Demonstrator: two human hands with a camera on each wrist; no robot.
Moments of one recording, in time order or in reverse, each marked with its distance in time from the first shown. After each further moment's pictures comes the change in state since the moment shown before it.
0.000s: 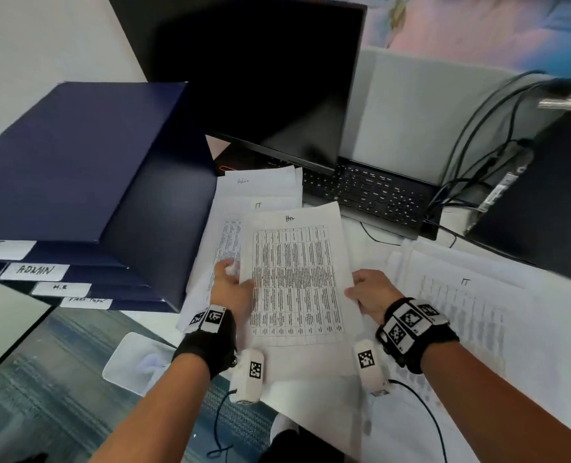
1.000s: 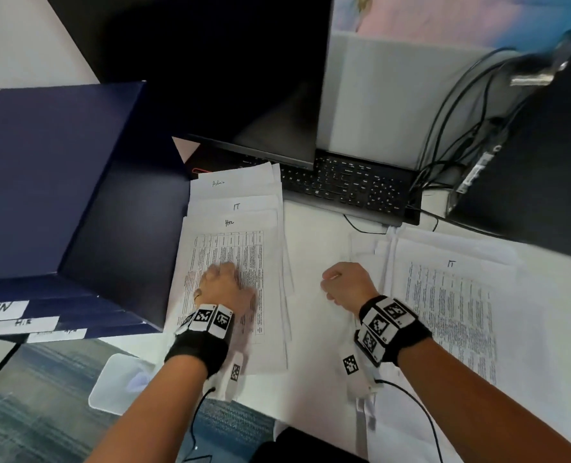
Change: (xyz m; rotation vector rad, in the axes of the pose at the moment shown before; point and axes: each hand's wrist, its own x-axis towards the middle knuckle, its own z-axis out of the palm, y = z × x) left_hand 0.026 0.017 0.008 0.996 -0.142 0.114; right_hand -0.002 -0.003 0.023 -0.111 0.136 -0.148
